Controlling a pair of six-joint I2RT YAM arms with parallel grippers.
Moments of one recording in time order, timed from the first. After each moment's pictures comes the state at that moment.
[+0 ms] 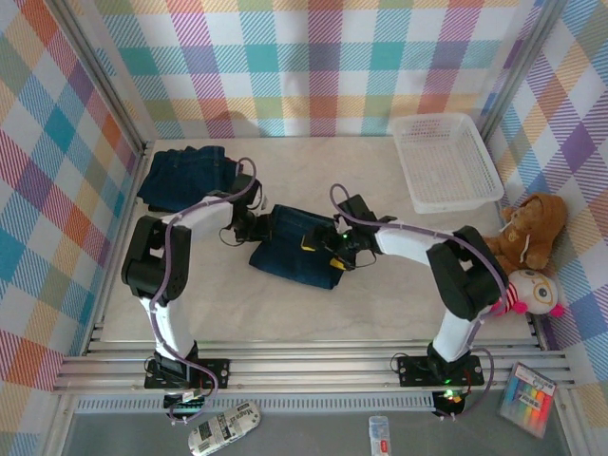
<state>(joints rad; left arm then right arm) -0.35 1.86 1.24 -0.61 0.18 -0.34 0.58 1.73 0.99 -0.26 -0.46 0.92</state>
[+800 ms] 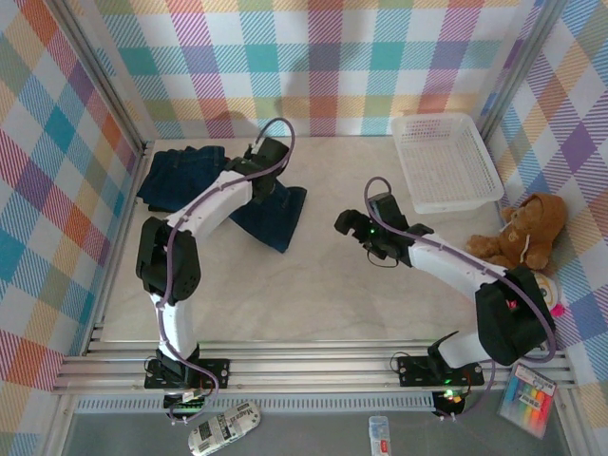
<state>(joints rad) -0.46 1.94 1.73 -0.84 -0.73 -0.04 0.51 1.42 0.87 -0.29 -0.04 0.94</state>
